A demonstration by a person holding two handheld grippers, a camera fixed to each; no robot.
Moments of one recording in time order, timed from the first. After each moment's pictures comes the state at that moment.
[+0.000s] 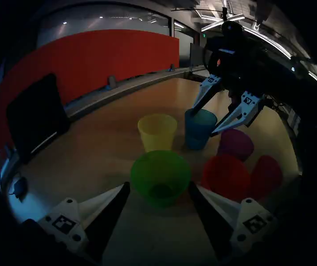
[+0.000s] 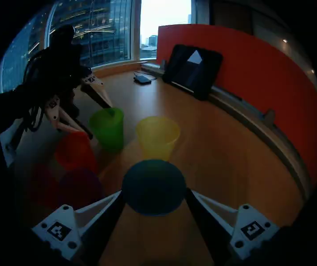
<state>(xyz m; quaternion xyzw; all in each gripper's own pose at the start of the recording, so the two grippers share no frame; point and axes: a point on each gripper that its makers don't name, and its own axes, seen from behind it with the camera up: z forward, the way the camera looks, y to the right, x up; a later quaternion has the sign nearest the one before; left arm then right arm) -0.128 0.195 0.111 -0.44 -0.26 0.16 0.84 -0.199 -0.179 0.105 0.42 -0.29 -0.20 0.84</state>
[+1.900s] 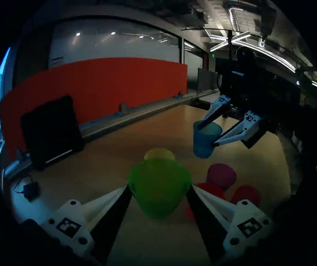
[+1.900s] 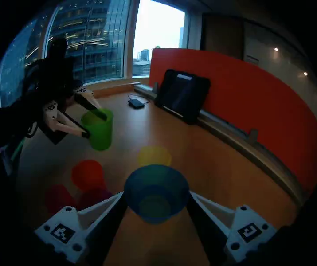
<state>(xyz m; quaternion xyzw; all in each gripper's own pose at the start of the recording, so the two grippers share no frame) -0.038 0.190 0.094 -0.41 -0.20 0.11 0.88 -0.118 -0.174 0.085 0.39 -0.23 -0.19 0.87</state>
